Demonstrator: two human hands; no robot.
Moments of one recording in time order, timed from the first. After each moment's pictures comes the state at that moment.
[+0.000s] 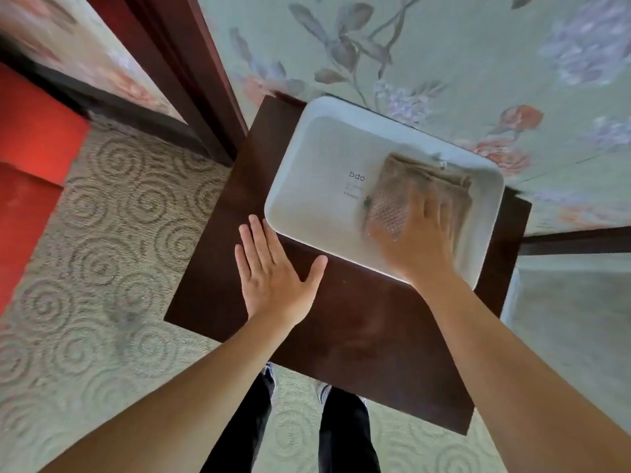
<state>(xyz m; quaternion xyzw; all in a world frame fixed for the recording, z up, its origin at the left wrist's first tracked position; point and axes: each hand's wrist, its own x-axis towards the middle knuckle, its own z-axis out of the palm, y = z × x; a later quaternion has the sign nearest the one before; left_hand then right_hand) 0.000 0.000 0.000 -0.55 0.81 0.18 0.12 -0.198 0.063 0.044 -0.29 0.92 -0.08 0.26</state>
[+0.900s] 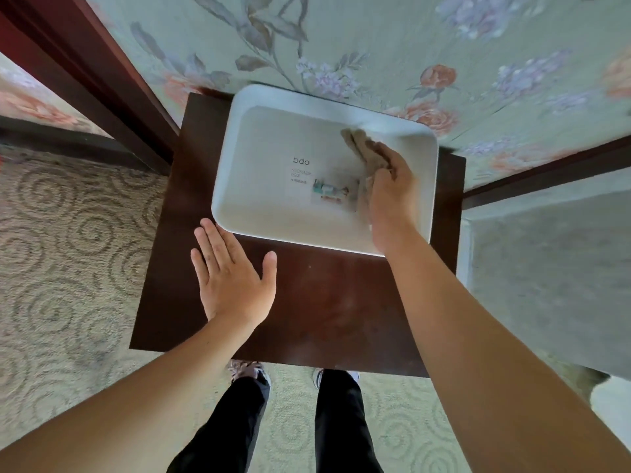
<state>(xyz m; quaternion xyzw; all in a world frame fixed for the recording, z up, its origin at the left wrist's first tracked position) 0.010 -0.013 -0.001 -0.48 0.84 0.18 0.15 -0.206 0.050 0.064 0.01 0.80 -0.54 0.24</state>
